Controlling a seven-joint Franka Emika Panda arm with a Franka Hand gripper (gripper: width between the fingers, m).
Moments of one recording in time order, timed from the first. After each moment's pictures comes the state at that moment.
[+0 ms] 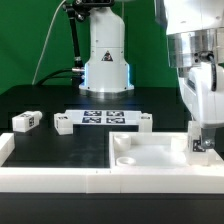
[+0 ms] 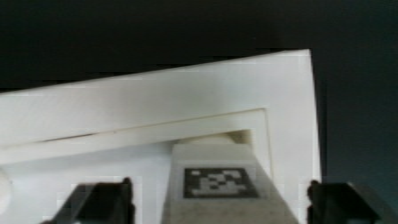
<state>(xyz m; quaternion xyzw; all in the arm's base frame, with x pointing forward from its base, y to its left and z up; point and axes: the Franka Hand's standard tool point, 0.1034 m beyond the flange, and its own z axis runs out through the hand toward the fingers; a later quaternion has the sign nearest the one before) 0.623 0.126 0.064 -0.67 0.73 0.01 0.09</state>
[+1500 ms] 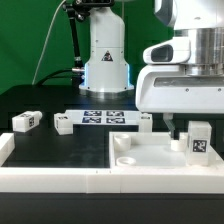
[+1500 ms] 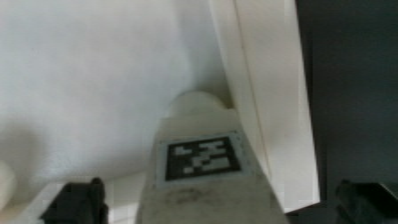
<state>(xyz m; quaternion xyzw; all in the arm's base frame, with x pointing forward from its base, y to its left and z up) 0.622 0.123 0.066 -0.99 0.13 -0.04 0.03</state>
